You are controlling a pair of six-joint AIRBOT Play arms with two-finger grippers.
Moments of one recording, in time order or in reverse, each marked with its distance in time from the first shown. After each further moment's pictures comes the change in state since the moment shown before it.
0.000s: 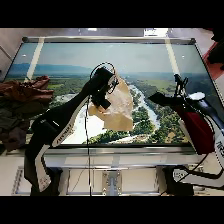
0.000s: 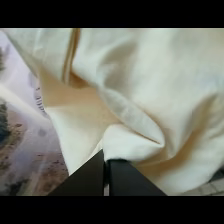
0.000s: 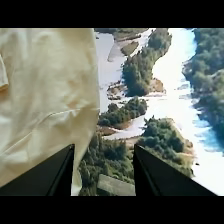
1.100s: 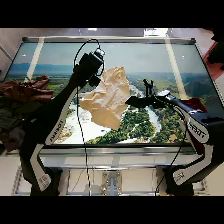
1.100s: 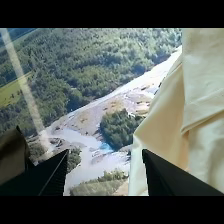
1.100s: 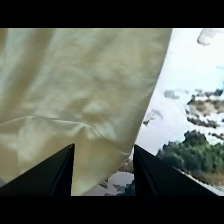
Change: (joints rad) left arm 0.092 0.053 0.091 0.315 0.274 -0.169; right arm 0.304 -0.360 0.195 0.102 -0.065 0.042
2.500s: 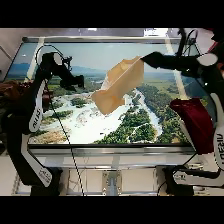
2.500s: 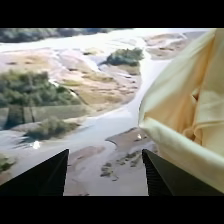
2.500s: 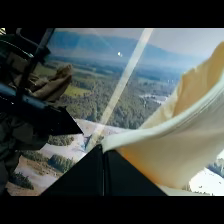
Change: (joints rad) left arm 0.430 -0.003 -0.167 -0.832 0.050 -0.056; right arm -0.133 0.341 0.435 -0.056 0.180 0.142
